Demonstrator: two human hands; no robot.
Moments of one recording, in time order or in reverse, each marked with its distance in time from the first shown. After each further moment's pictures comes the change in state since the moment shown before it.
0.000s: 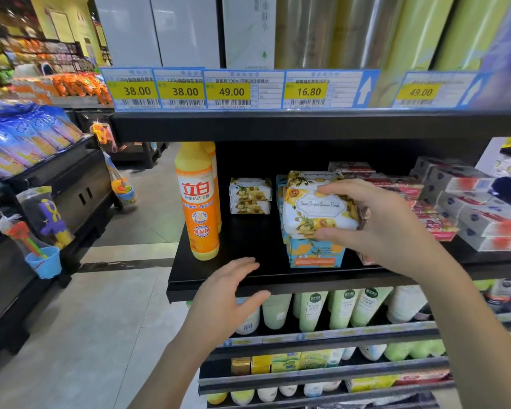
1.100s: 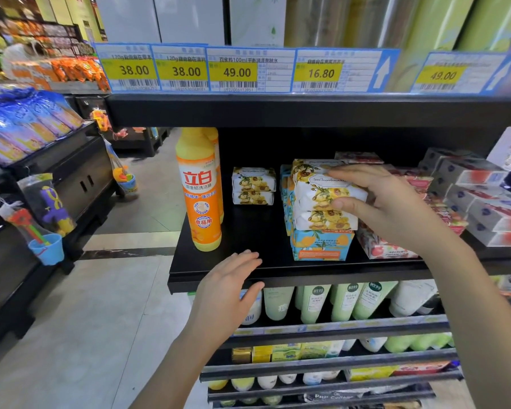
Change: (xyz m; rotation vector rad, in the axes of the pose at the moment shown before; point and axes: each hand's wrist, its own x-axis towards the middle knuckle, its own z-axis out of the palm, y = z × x) left_hand -0.003 -0.013 0.020 0.131 0.092 0.026; right_hand 0.025 0.031 -0.001 -0.171 -0.091 0.030
